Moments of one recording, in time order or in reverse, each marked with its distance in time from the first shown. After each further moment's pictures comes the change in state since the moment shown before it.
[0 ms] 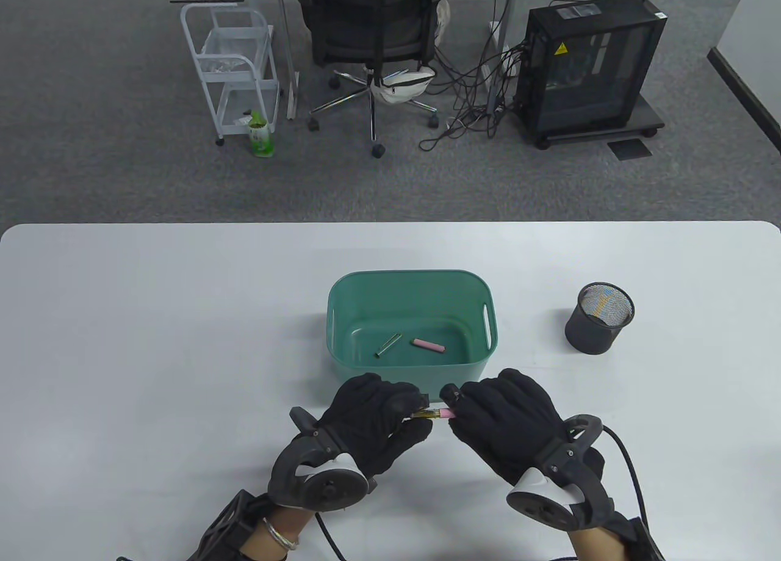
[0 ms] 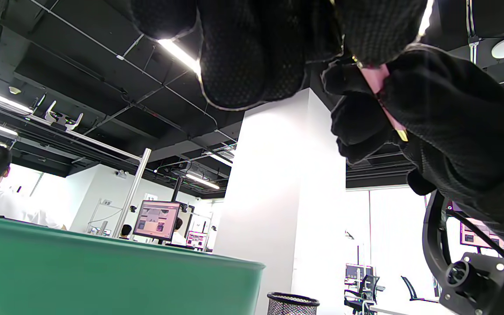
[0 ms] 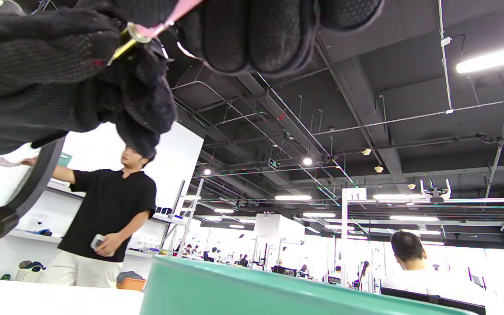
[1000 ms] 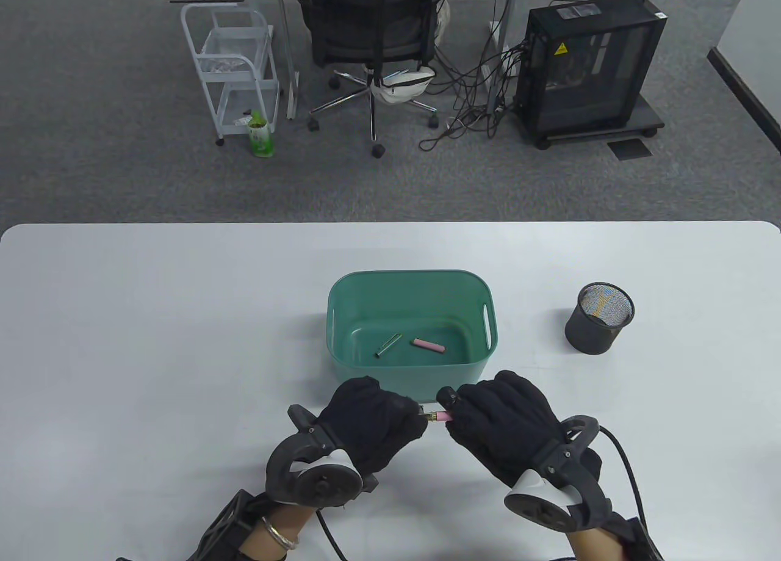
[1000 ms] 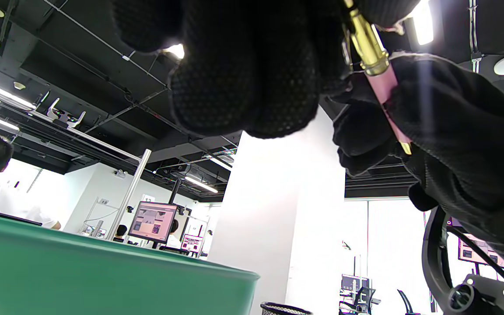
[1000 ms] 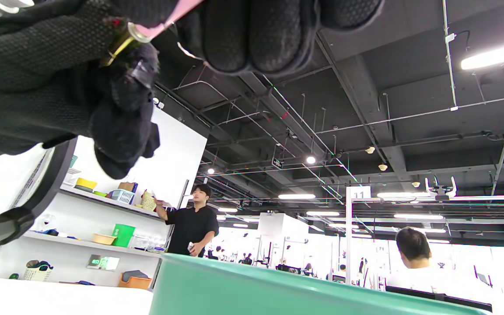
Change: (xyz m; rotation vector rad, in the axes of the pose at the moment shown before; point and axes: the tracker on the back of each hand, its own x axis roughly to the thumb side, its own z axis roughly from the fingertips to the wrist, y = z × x) left_hand -0.005 0.001 0.000 0.029 0.012 0.039; right_hand 0.003 0.001 0.000 0.005 -0.009 -0.011
